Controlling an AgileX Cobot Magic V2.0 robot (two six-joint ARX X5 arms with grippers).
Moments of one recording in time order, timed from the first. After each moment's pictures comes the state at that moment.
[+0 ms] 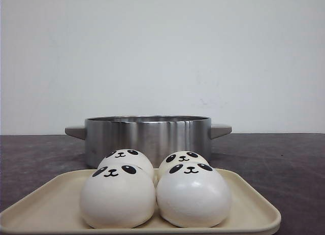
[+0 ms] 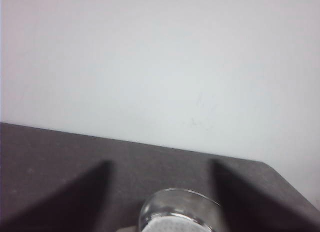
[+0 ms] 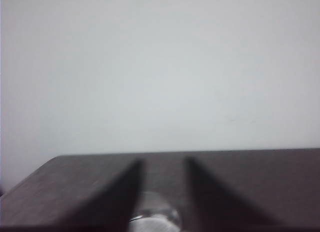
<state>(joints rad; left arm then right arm) 0.03 0.48 0.72 -0.17 0.34 -0.35 0.02 0.50 0.91 -0.33 -0.39 0.33</state>
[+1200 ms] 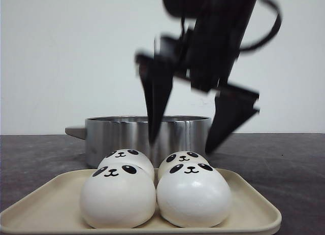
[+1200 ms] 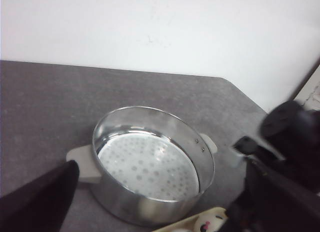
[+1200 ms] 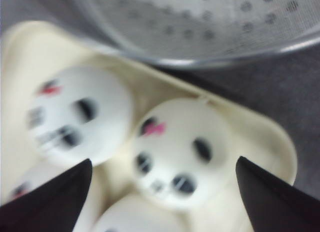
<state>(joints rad) -0.22 0.49 0.72 -0.42 0.34 -0.25 0.75 1.71 1.17 -0.68 -0.12 0.45</state>
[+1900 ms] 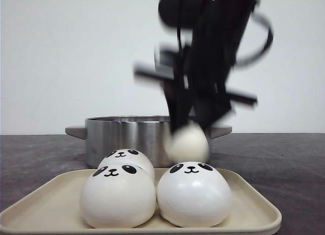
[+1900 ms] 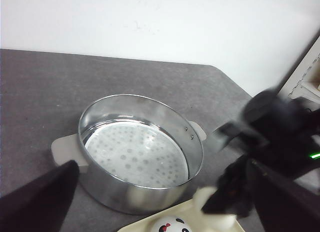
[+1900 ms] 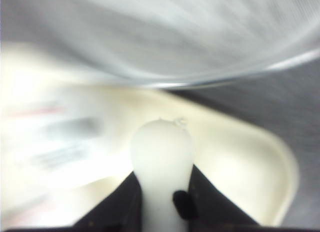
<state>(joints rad) -0.27 0.49 0.72 -0.44 0.34 -0.25 0.77 1.62 1.18 -0.66 -0.14 0.49</state>
